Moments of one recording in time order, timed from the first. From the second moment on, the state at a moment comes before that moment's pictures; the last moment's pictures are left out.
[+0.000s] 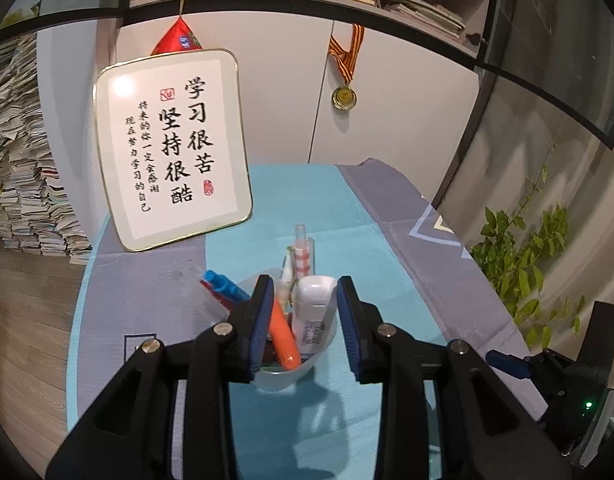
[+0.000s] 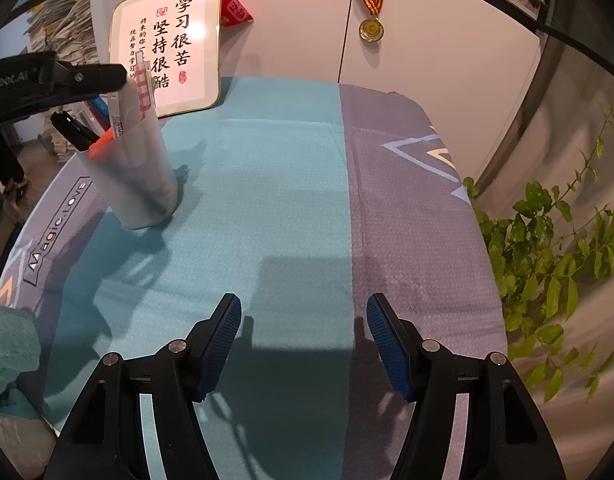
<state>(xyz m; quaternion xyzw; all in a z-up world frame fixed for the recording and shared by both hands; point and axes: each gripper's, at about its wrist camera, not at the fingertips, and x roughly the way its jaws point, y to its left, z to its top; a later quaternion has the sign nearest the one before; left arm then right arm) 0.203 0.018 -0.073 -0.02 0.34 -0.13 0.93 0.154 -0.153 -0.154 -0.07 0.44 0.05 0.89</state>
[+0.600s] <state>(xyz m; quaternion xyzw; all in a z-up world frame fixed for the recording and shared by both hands) 0.167 0.055 -0.055 -0.05 0.30 -0.12 0.94 0.151 -0.144 -0.150 -0.08 0.44 0.05 0.89</state>
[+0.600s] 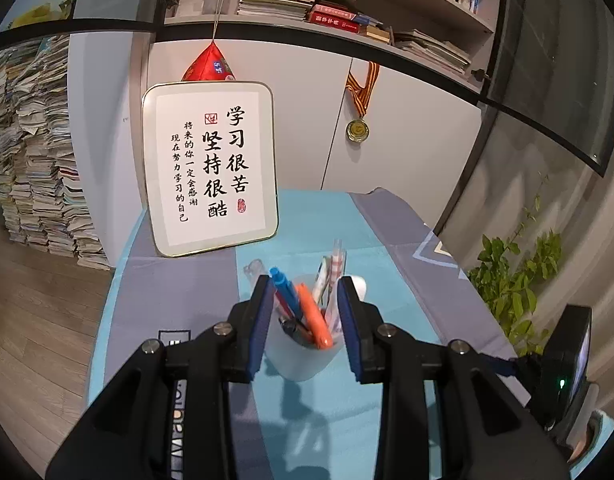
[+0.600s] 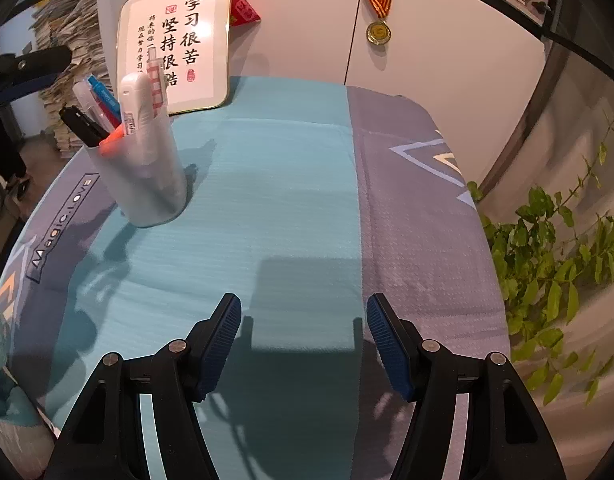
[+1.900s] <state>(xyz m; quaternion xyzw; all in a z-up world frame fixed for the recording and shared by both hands) 0.042 0.008 -0.028 0.01 0.22 -0.14 0.97 0.023 -0.153 -0.017 -0.01 0.19 -0.01 0.98</state>
